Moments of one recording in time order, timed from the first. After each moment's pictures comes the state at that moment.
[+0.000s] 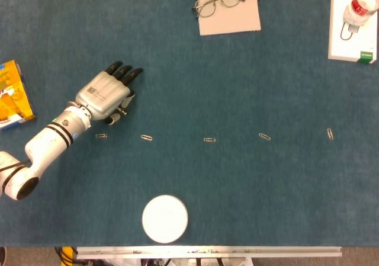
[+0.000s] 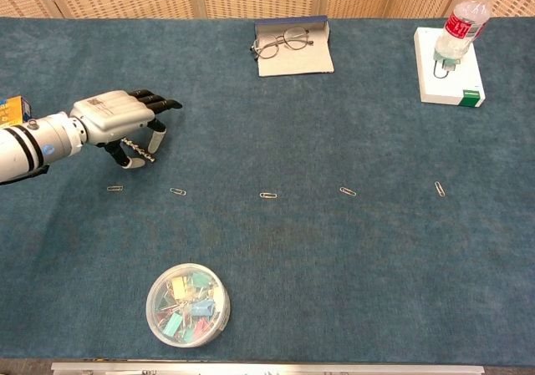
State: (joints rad) left arm -0.77 -1.49 0.03 -1.19 1.48 0.75 0.09; right arm 0.20 -1.17 0.15 -1.42 -1.31 1.24 0.23
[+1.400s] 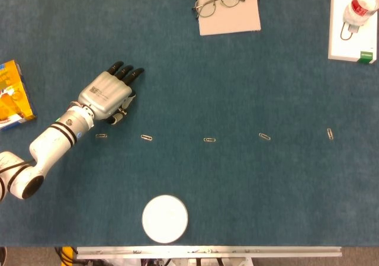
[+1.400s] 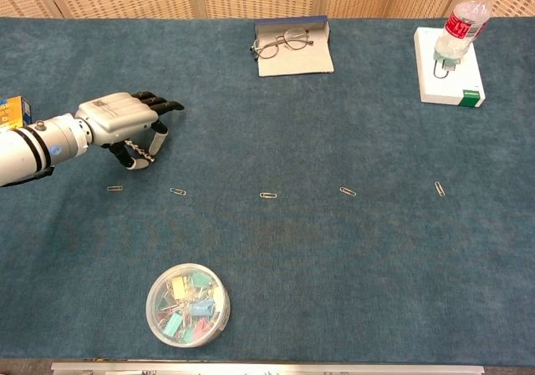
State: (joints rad) left arm -0.77 -1.51 0.03 -1.18 1.43 0.73 0.13; right arm 0.19 -1.18 0.14 -1.41 -1.32 1.24 0.25
